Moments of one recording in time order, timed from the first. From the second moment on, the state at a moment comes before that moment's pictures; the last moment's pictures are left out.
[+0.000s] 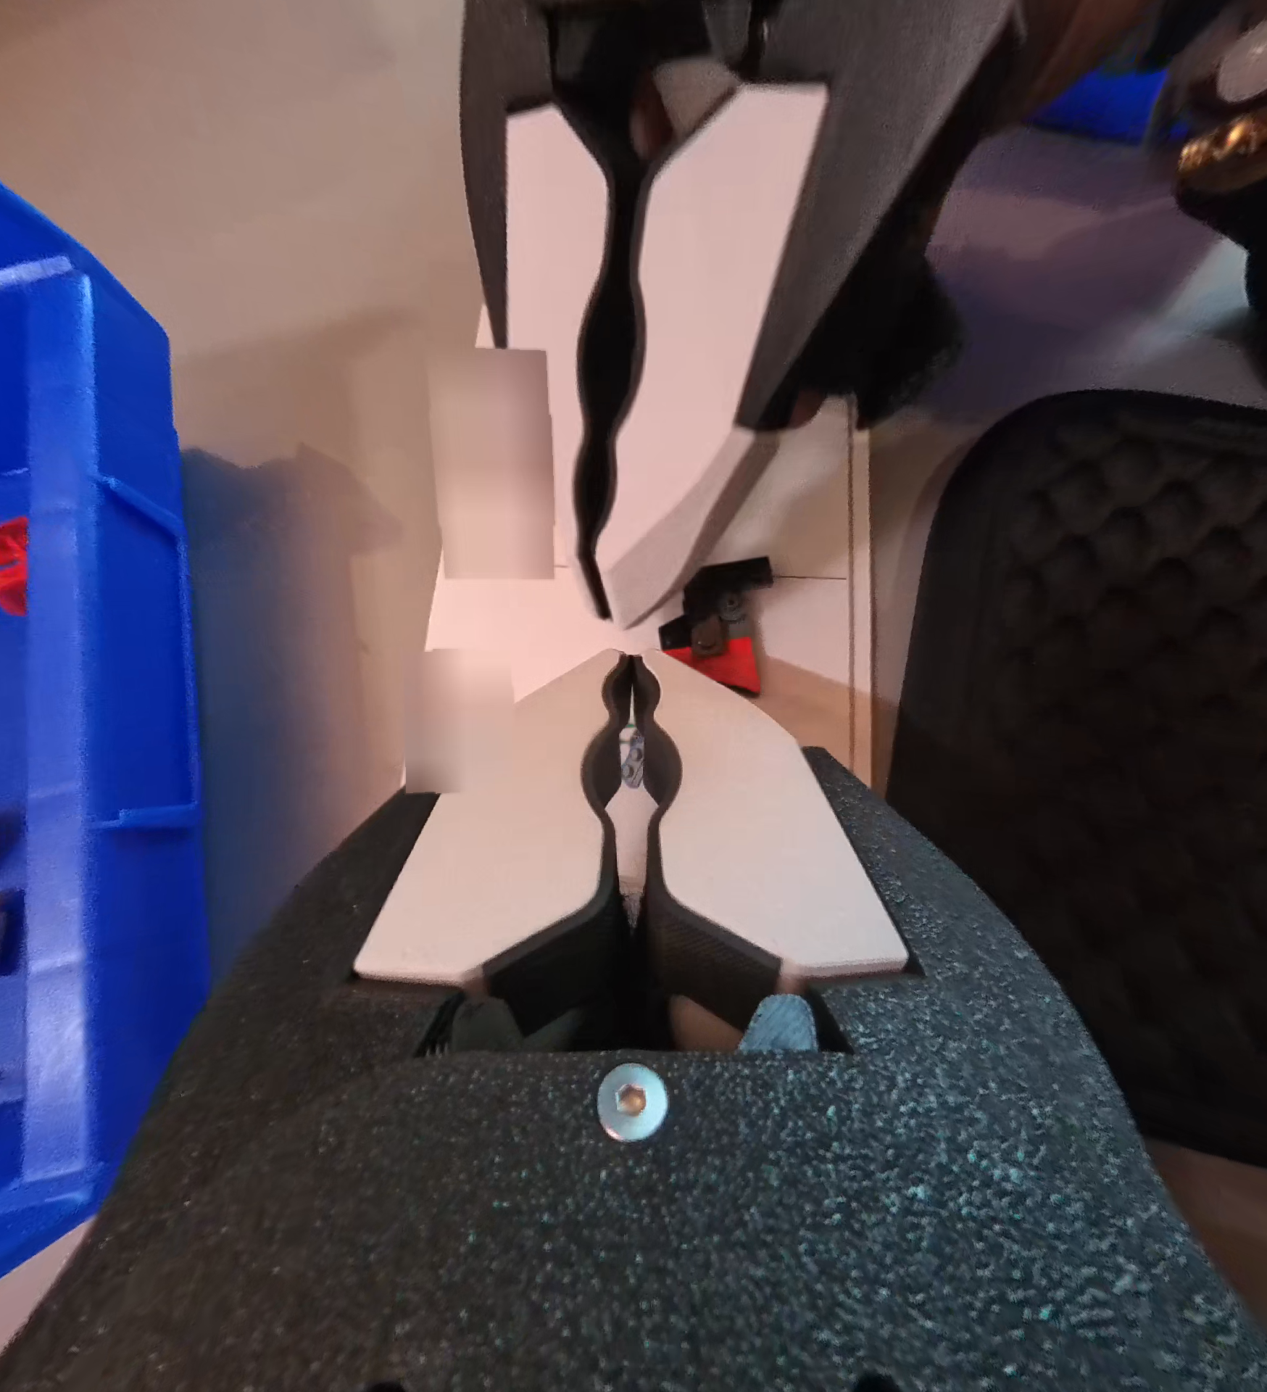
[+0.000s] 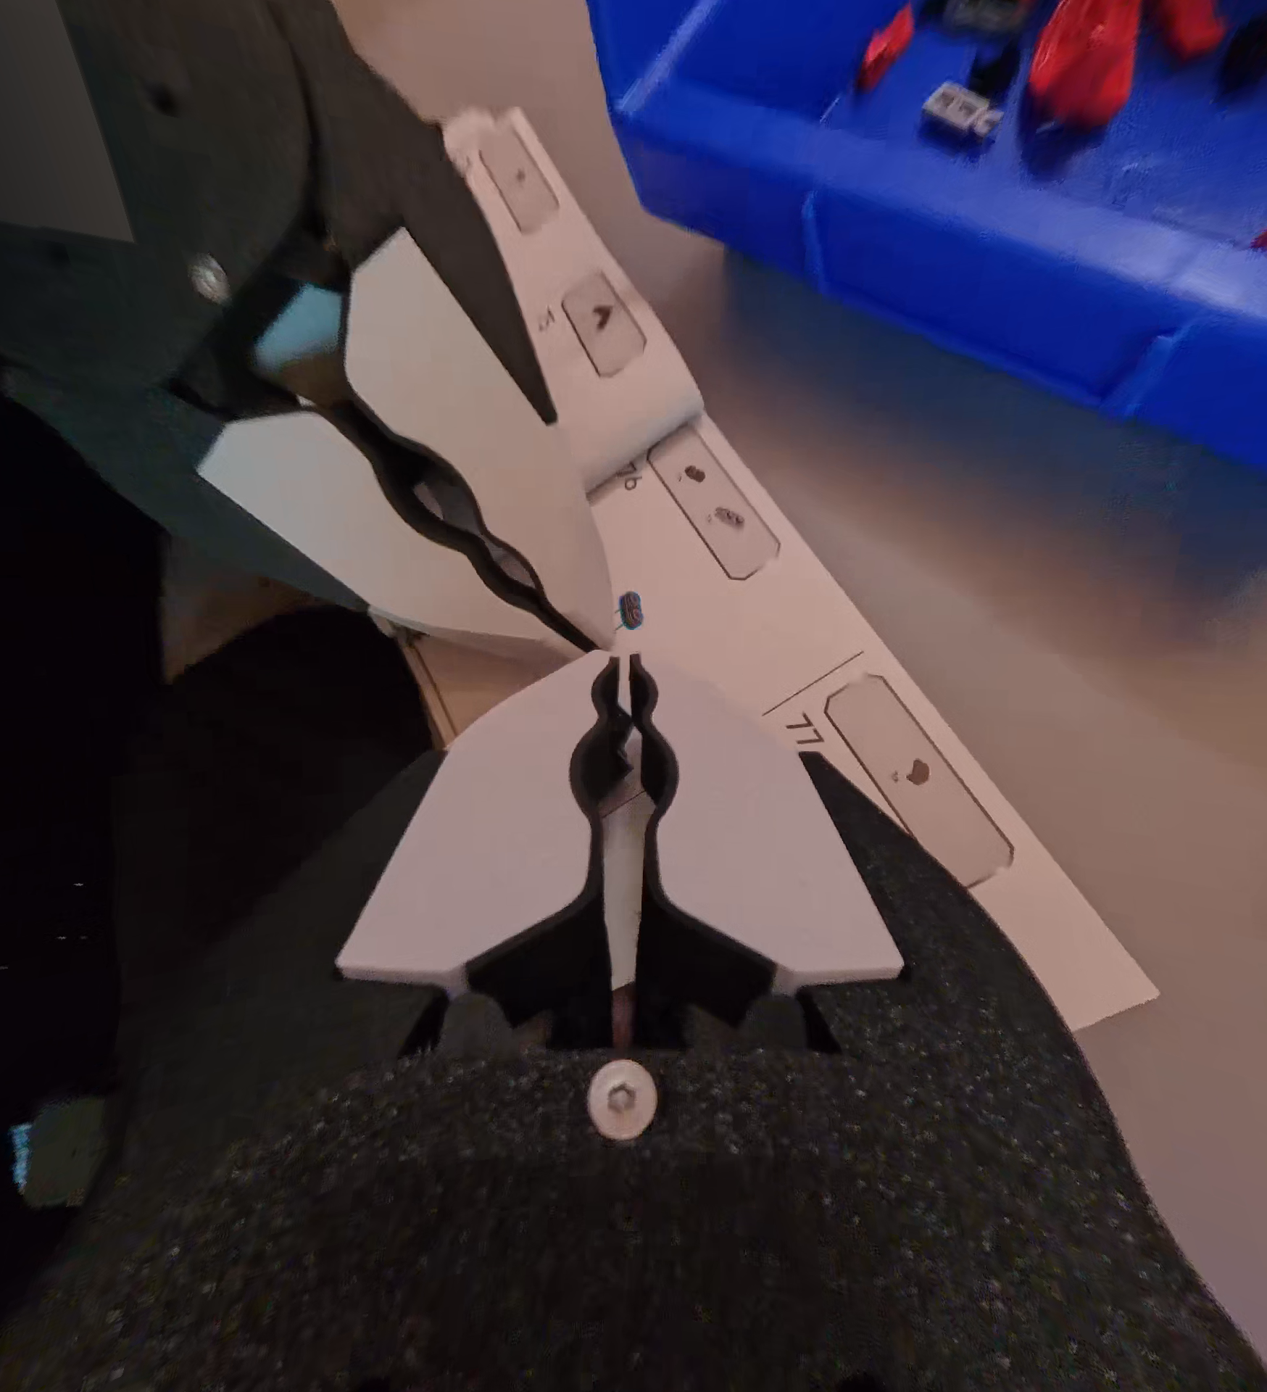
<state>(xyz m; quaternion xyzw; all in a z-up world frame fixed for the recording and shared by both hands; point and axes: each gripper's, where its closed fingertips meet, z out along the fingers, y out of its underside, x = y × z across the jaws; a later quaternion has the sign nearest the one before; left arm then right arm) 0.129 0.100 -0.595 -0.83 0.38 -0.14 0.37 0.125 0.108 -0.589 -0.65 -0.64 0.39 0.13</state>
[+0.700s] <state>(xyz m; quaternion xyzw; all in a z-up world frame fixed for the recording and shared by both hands) 0.150 0.095 -0.600 -0.82 0.41 -0.16 0.37 0.152 0.103 -0.603 -0.73 -0.50 0.45 0.10</state>
